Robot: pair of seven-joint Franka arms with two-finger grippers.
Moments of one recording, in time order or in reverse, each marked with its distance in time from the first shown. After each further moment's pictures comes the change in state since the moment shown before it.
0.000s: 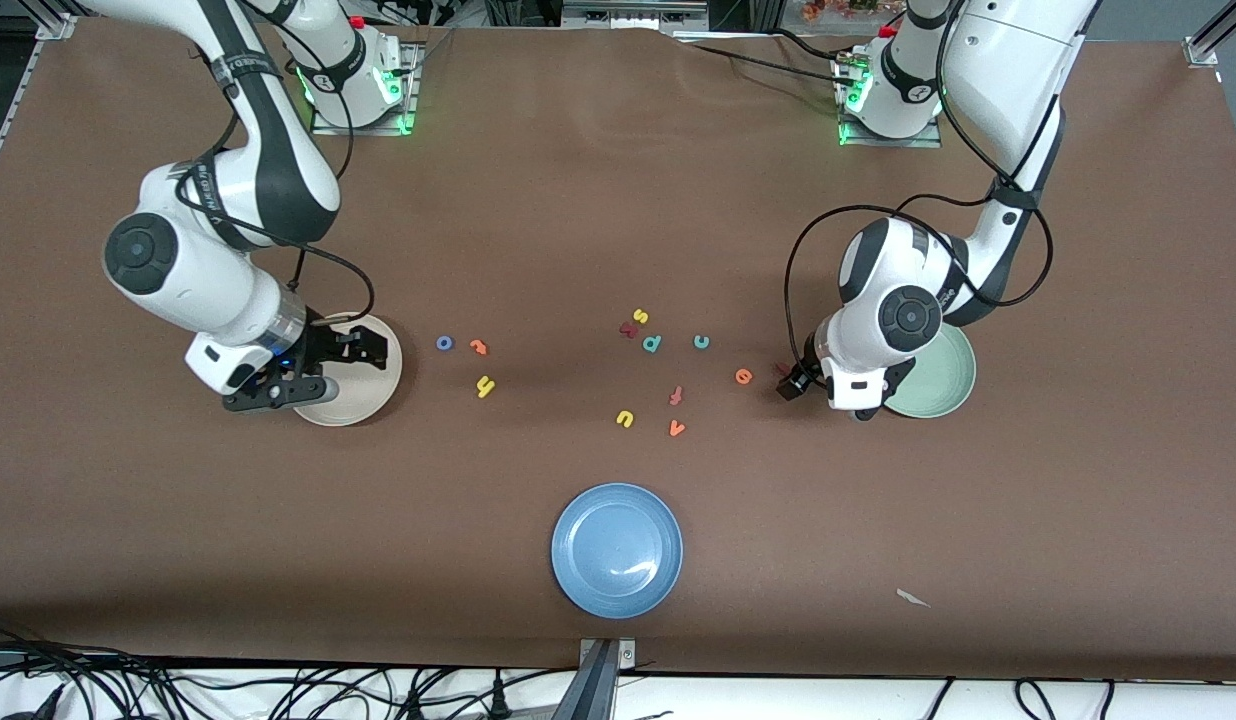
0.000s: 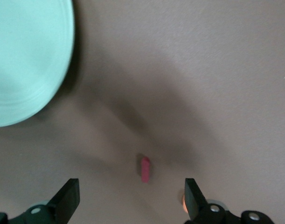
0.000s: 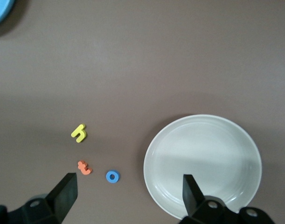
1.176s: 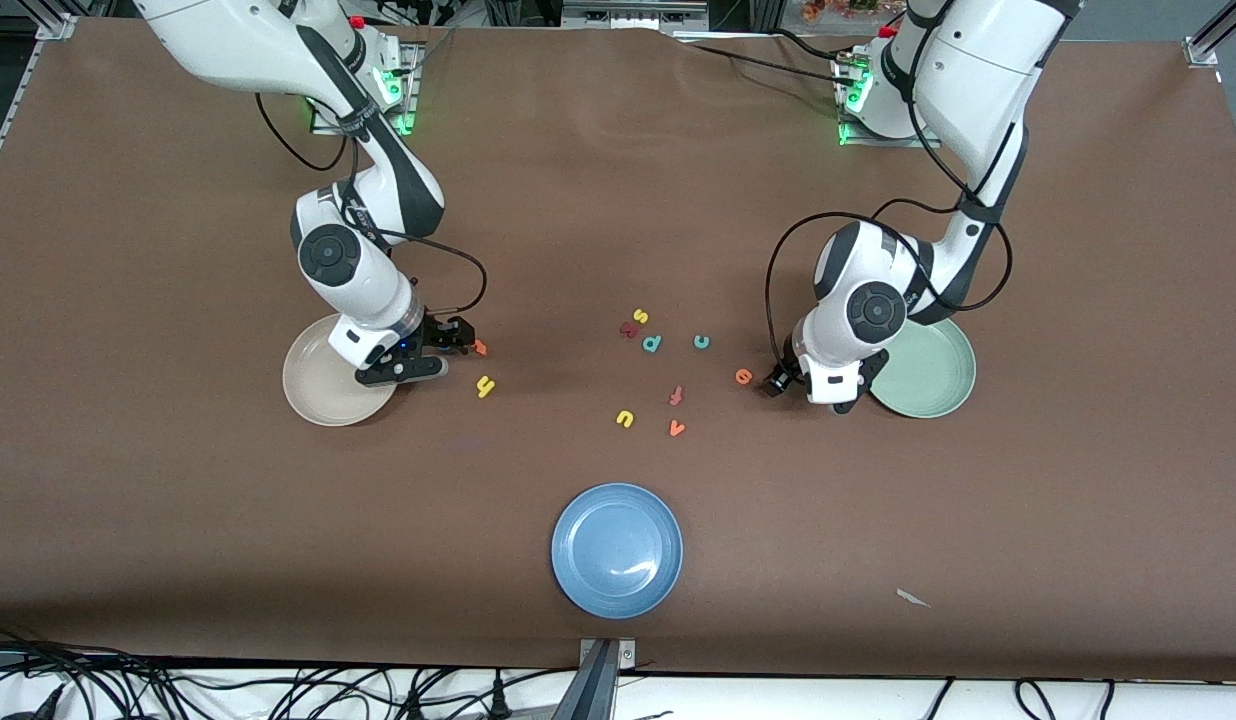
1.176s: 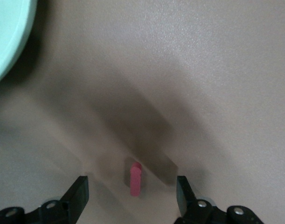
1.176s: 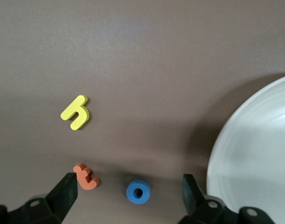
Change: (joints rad) left arm -0.038 0.066 -0.003 -0.055 0.000 0.184 -0.060; right arm 0.057 0.137 0.093 -0.260 -0.153 0.421 0.233
